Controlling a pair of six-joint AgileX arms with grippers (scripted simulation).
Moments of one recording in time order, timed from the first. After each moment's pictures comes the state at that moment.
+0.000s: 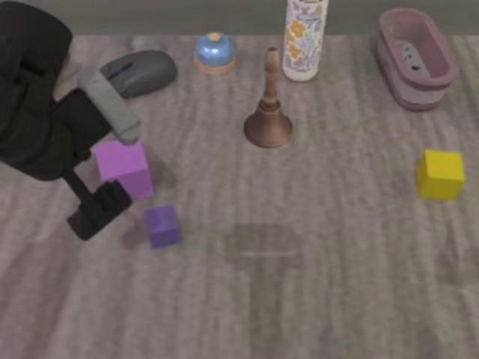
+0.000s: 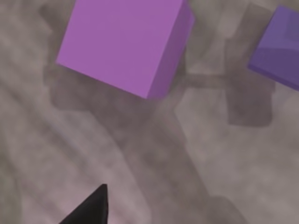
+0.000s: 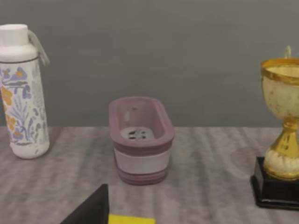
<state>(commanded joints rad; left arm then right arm) -0.32 1.45 1.05 -0.76 0.00 0.62 0.00 0.00 0.00 0.00 0.00 0.00</state>
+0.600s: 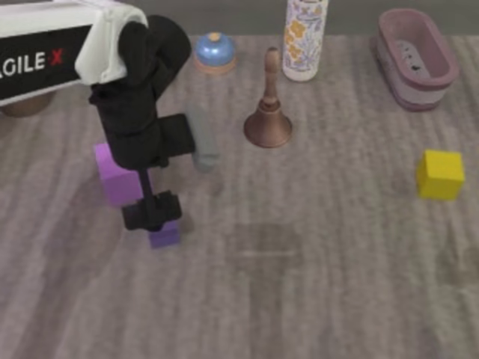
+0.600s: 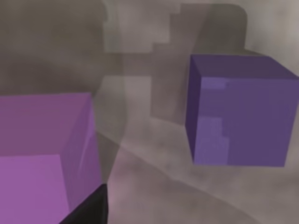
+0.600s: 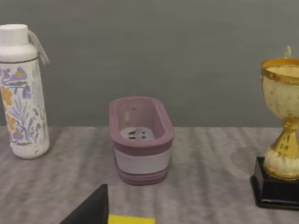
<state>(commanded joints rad) -0.45 2.01 1.50 -1.05 0.00 0.87 0.00 0.00 0.00 0.00 0.00 0.00</state>
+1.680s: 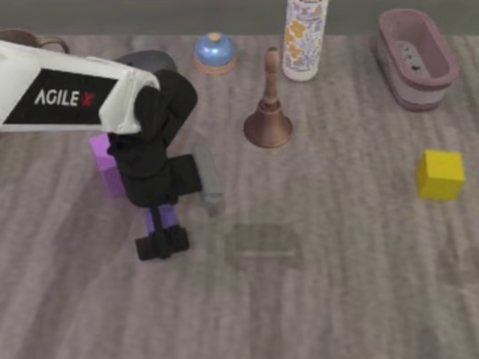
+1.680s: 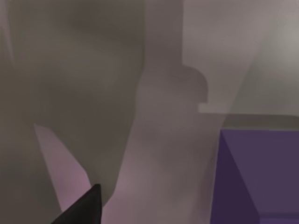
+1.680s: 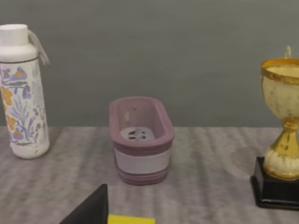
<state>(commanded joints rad) -0.45 2.16 1.34 -0.75 0.00 0.88 0.00 0.00 0.00 0.00 0.00 0.00</state>
